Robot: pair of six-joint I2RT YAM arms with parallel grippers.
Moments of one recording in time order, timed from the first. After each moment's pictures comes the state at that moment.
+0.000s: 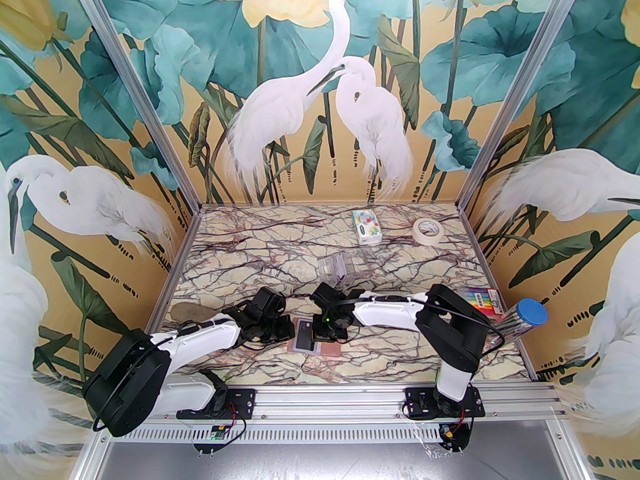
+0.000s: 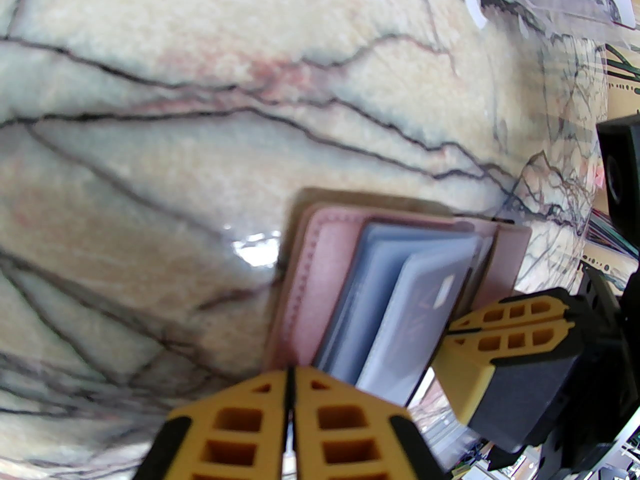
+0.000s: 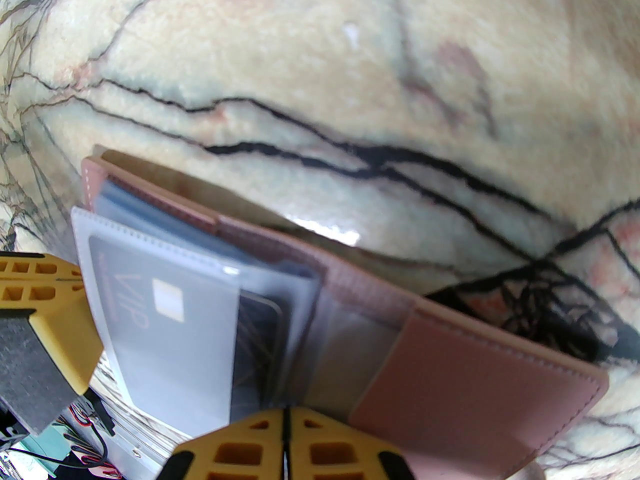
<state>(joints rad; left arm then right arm) -0.60 1.30 0.48 -0.30 0.31 -0.80 0.97 1.81 1.02 -0.42 -0.32 0.94</state>
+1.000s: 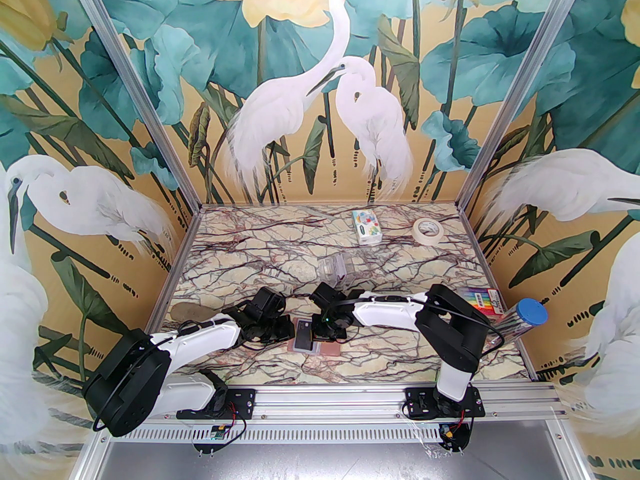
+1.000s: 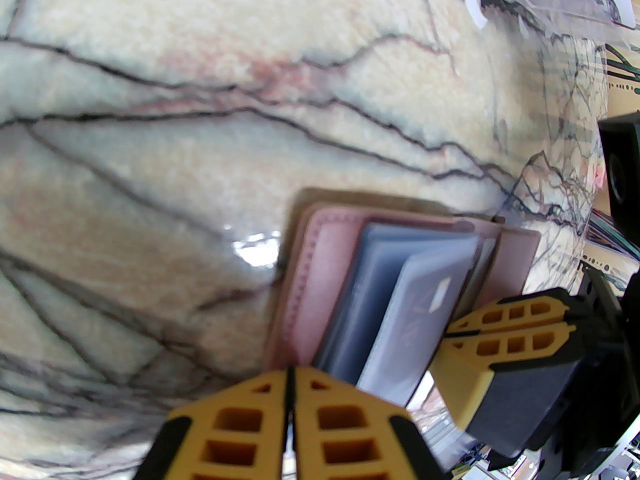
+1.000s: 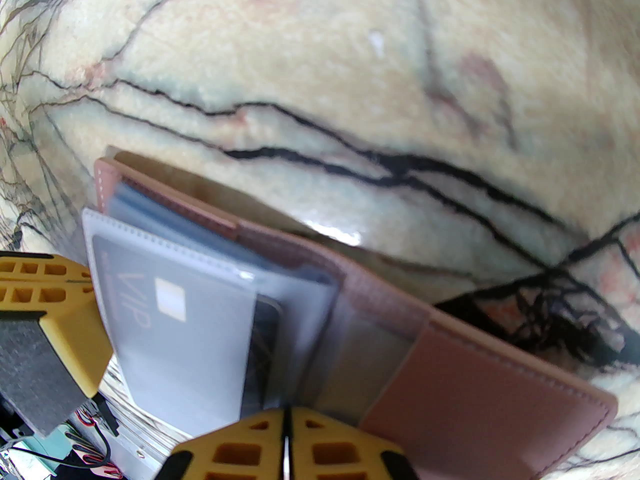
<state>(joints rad) -0.60 1.30 0.48 -0.30 0.31 -0.80 0.98 1.81 1.02 -0.40 -0.33 0.94</state>
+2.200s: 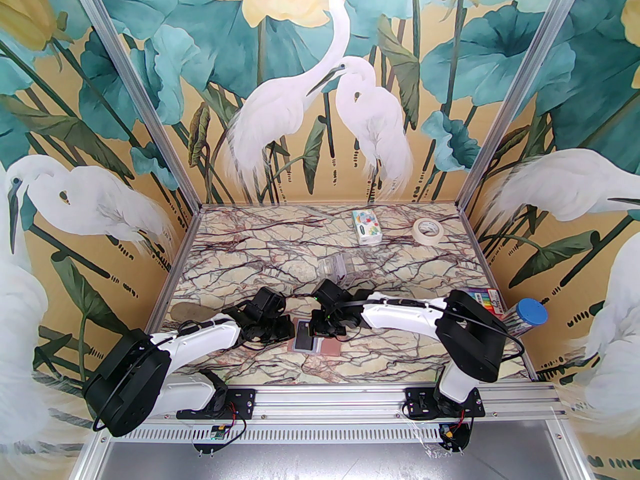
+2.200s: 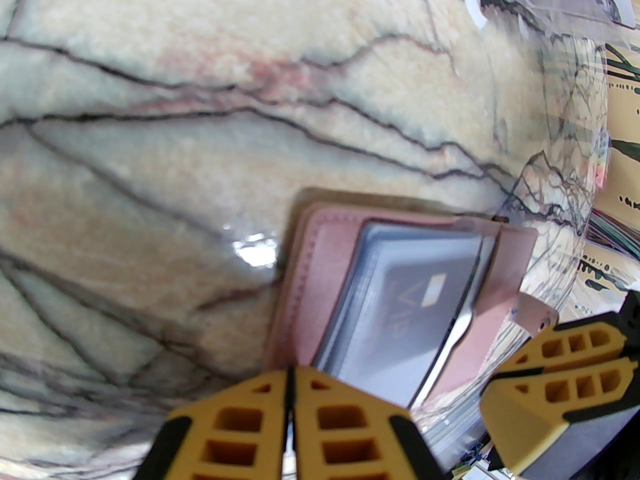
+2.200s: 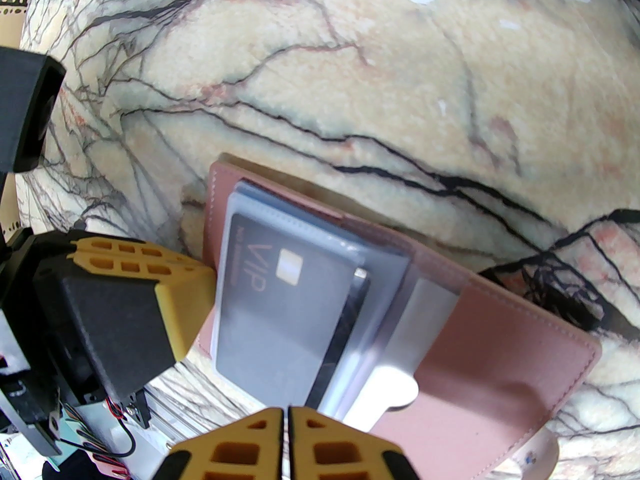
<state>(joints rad) -0.60 1.30 0.48 -0.30 0.31 -0.80 0.98 1.72 0.99 -0.35 -0.30 0.94</state>
